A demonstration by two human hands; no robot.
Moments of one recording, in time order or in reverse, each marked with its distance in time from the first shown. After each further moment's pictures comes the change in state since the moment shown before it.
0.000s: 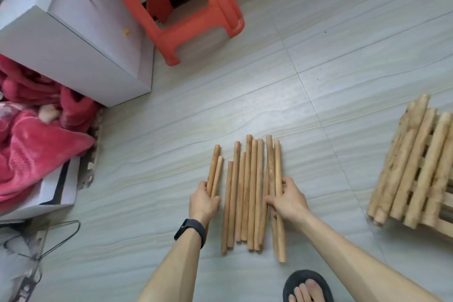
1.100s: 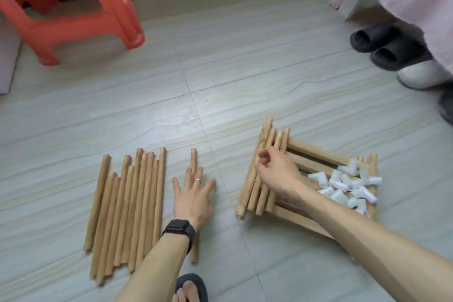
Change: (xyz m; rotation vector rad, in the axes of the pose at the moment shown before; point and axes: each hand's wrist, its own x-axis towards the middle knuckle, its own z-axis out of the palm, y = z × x) left_hand -0.096 0.167 0.156 0.729 -0.043 0.774; right_hand -0.061 0.002 -0.248 -0.469 0.404 -0.183
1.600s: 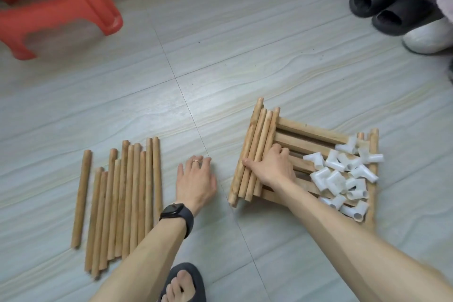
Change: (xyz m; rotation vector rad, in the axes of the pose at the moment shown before) left_hand 0.021 0.030 -0.008 -0.147 0.120 -0.017; right_hand 0.017 0.038 0.037 -0.048 0.079 0.327
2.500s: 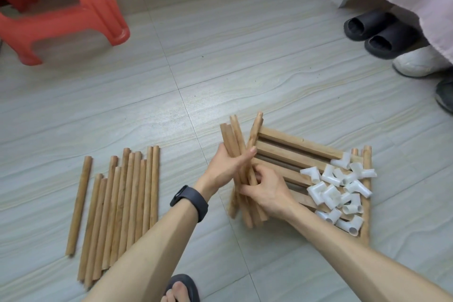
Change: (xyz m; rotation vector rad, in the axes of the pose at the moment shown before) left_hand 0.034 0.062 -0.066 -1.196 -0.235 -0.080; right_hand -0.027 0.014 -0.010 0.342 -0.211 -0.359
